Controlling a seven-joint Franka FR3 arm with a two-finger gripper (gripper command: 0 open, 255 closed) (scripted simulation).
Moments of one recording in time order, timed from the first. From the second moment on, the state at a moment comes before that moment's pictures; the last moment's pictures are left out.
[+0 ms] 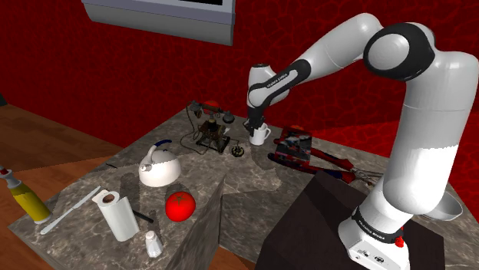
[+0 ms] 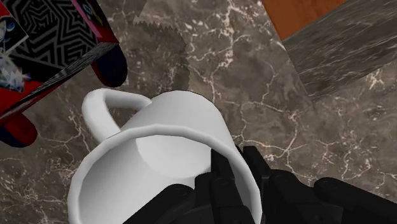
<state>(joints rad) -0.10 0.31 -0.03 -2.06 -0.08 2.36 0.12</state>
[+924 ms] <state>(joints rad) -0.10 0.19 -0.03 -2.02 -0.08 2.20 0.11</state>
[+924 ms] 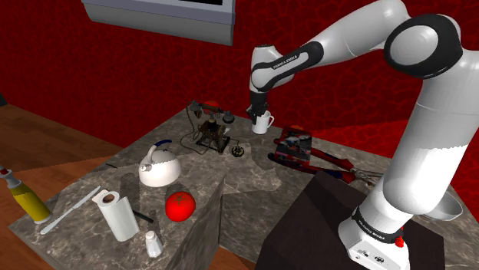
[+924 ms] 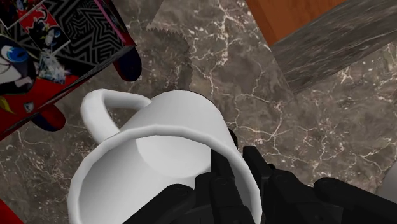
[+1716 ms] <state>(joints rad) -0.03 0.20 0.02 -1.91 -0.08 2.09 0.21</state>
